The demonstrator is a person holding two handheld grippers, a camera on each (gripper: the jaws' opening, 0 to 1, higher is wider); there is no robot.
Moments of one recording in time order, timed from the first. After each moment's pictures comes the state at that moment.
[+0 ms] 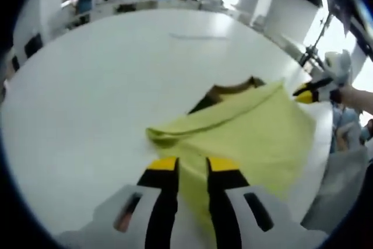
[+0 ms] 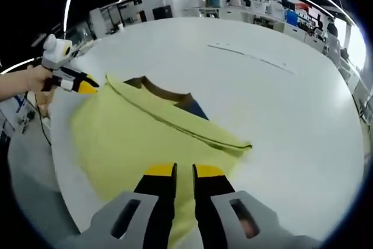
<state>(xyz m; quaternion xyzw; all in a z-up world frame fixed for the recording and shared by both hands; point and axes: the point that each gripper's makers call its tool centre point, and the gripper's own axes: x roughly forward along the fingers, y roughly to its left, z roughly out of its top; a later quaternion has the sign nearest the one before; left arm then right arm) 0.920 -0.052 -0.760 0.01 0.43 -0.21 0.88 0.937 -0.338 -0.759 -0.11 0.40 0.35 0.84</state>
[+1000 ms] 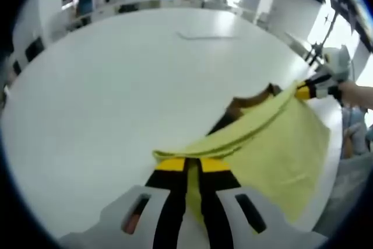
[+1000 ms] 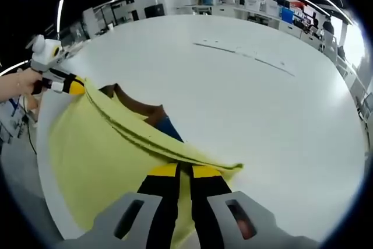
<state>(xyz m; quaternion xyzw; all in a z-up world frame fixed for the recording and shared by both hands) 0.963 -0.053 -0.767 0.03 0.43 -0.20 0.88 0.993 -0.339 -0.777 -0.11 0.41 0.33 0.84</state>
